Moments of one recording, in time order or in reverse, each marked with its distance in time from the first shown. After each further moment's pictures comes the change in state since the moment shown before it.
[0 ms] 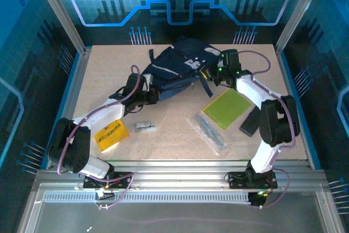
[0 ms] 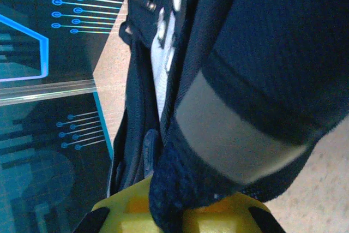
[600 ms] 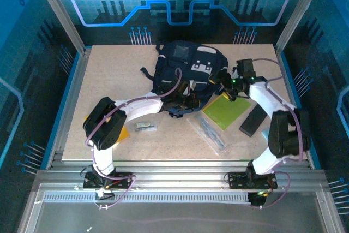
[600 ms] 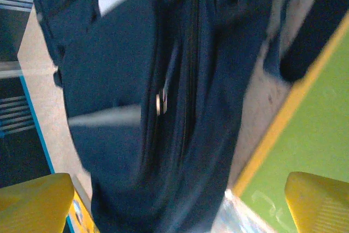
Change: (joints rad) left arm -0.307 0.401 0.365 0.040 0.142 -0.269; right arm -0.109 -0.238 -0.219 -0.264 0.002 -0.266
